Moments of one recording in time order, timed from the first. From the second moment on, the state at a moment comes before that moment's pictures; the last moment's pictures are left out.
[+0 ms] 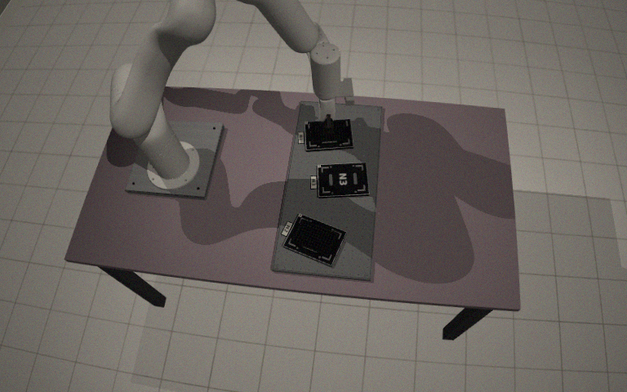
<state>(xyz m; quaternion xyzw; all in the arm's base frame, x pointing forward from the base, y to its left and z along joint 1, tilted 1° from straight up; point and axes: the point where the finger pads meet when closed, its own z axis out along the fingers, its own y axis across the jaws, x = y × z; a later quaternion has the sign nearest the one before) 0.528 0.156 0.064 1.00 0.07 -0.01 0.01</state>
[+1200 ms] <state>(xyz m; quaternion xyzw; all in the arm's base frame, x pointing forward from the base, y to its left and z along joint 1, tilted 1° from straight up) 0.527 0.156 0.021 1.00 0.07 -0.01 0.01</state>
